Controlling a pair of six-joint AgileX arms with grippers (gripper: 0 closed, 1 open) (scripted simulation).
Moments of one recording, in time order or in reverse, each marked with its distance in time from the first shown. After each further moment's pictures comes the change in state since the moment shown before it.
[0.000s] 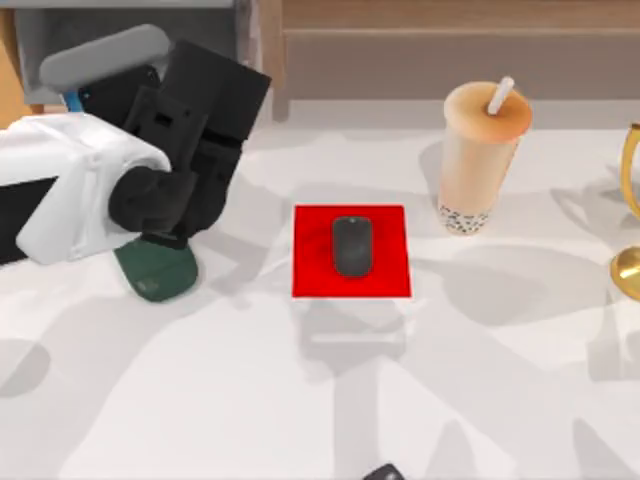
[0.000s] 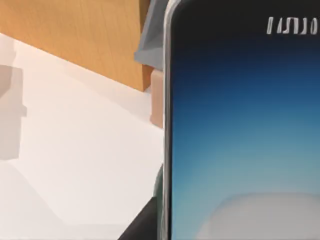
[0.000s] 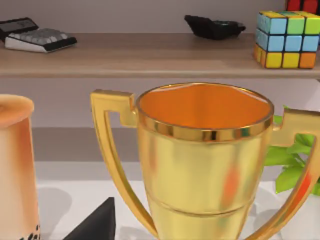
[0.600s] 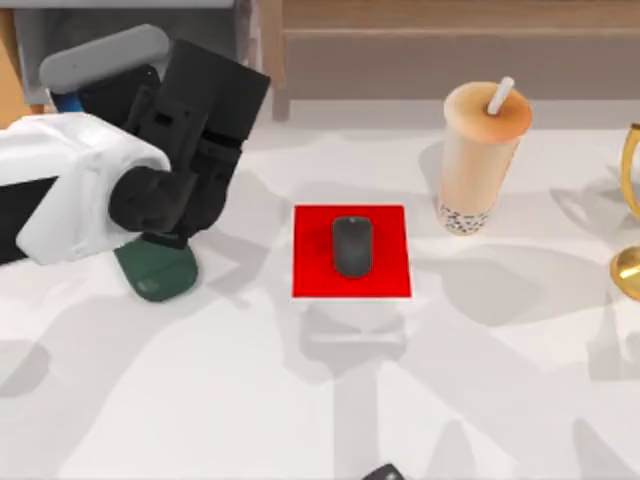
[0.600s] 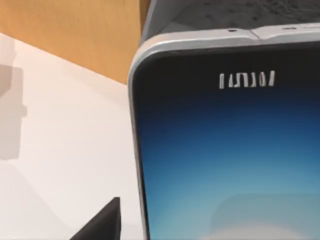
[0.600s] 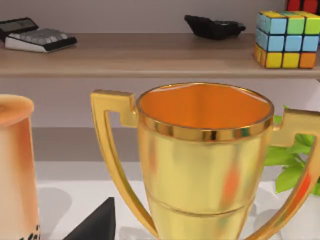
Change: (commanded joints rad) left arm 0.000 0.000 0.000 0.000 0.000 0.000; right arm 0.000 0.000 0.000 0.000 0.000 0.000
